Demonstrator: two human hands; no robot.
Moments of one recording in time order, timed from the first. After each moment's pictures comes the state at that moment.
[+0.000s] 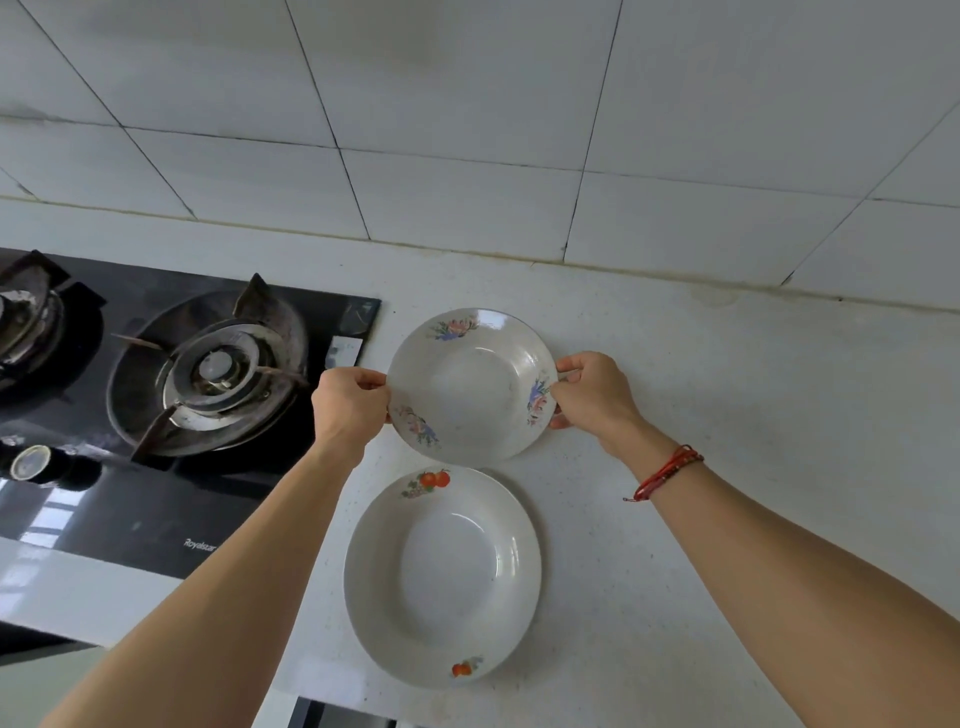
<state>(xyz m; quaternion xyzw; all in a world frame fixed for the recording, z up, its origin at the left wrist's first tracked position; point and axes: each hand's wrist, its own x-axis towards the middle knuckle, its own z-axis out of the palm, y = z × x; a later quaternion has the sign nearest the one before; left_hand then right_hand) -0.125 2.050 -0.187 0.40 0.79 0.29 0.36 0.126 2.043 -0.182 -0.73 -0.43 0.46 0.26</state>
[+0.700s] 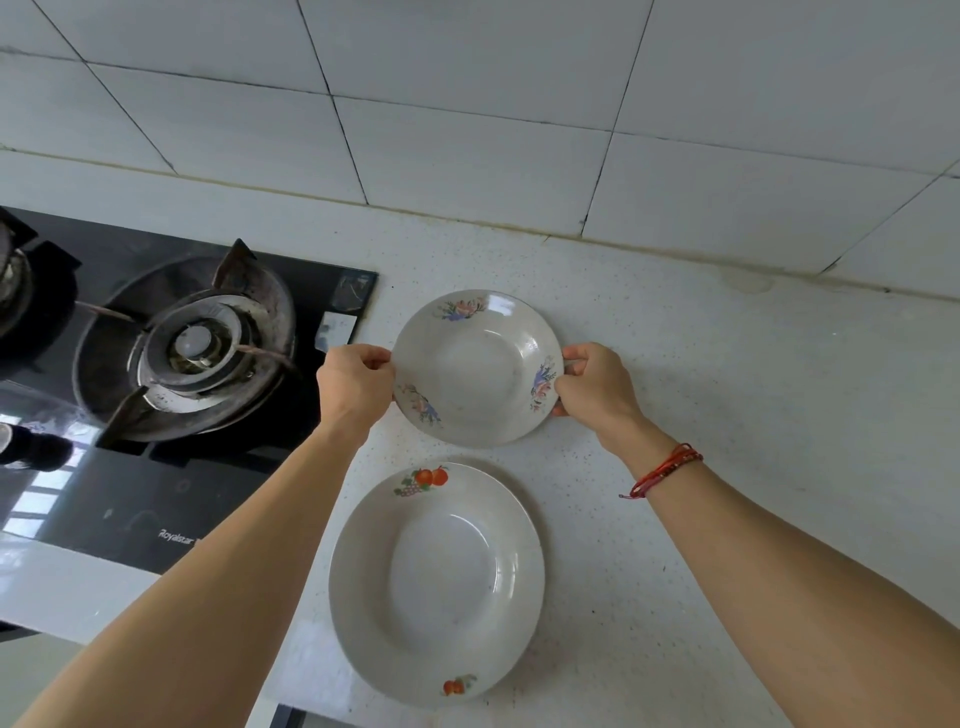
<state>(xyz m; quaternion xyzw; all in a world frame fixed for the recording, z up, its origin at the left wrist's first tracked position) -0.121 2.076 -0.224 0.41 0.79 0.28 0.36 0.123 2.065 -0.222 -0.73 -0.42 0.47 0.26</state>
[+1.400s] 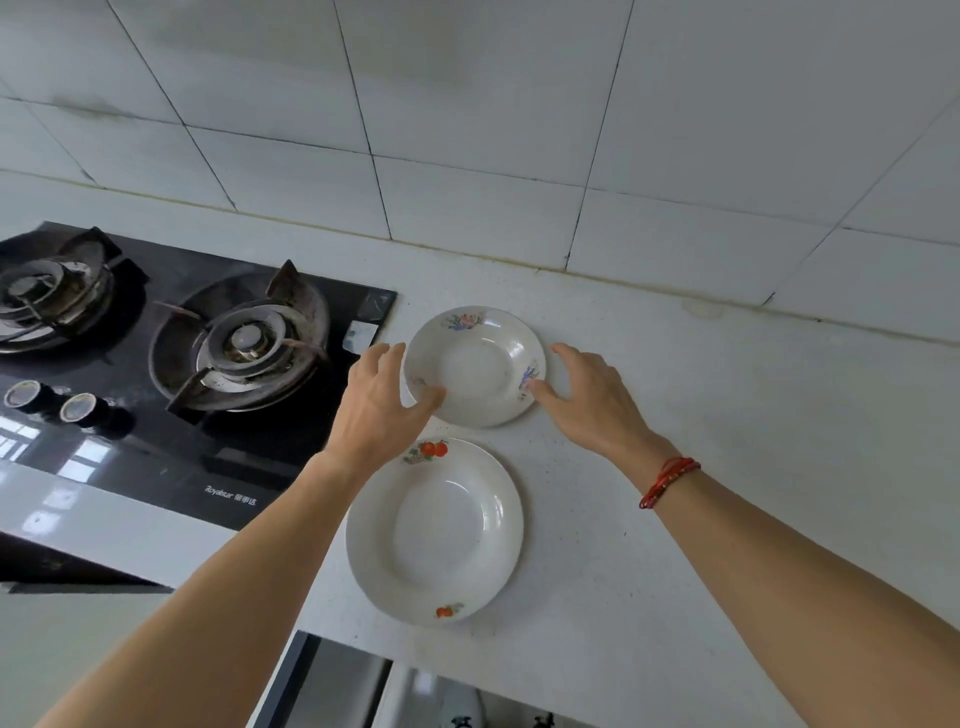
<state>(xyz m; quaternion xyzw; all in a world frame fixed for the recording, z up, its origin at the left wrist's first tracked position) -0.106 1.980 -0.160 0.66 0.69 0.20 0.21 0.137 1.997 -0.163 -0.69 -0.66 0.28 0.11</state>
